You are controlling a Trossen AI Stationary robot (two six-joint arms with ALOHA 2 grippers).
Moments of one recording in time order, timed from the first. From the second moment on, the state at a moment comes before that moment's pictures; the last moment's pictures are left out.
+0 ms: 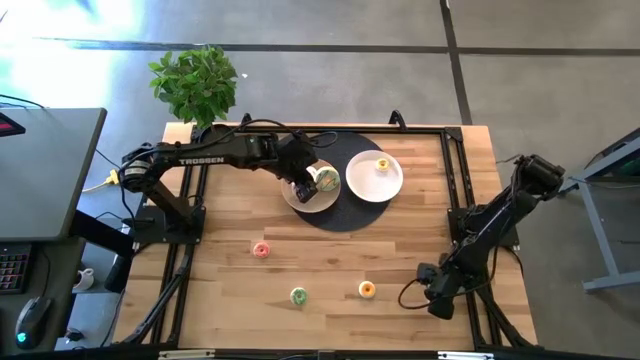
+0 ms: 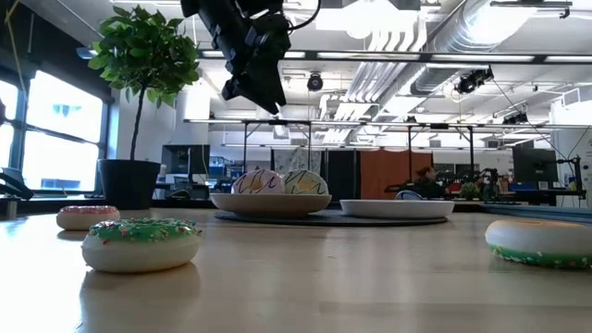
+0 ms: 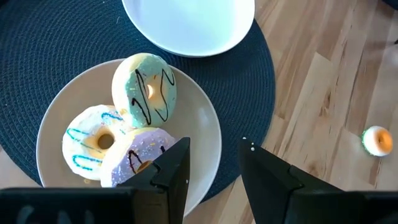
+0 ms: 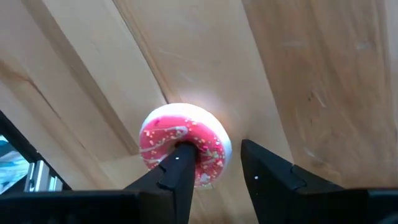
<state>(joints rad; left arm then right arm) 0.24 1.59 1.36 -0.67 0.06 -0.30 0.88 1.41 0.59 -0.51 -0.21 1.33</state>
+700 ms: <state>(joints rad) 0.24 1.56 1.36 -0.77 -0.19 -0.30 0.70 1.25 0.60 -0.50 0.67 1.07</state>
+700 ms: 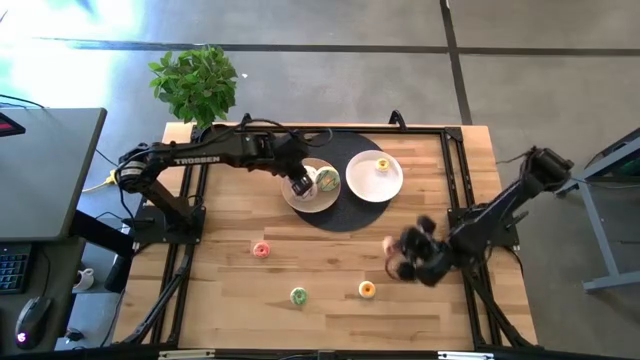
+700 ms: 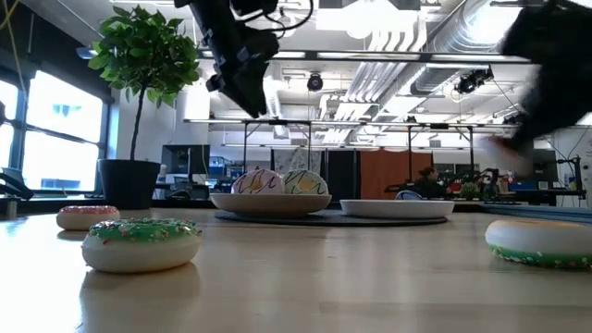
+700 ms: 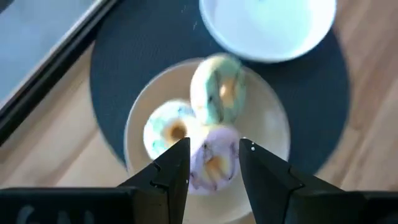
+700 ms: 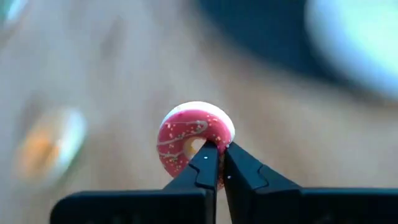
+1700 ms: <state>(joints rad) 0.24 1.58 1.36 -0.70 -0.19 -0.19 -0.41 1.30 0.59 -0.30 0.32 0.54</state>
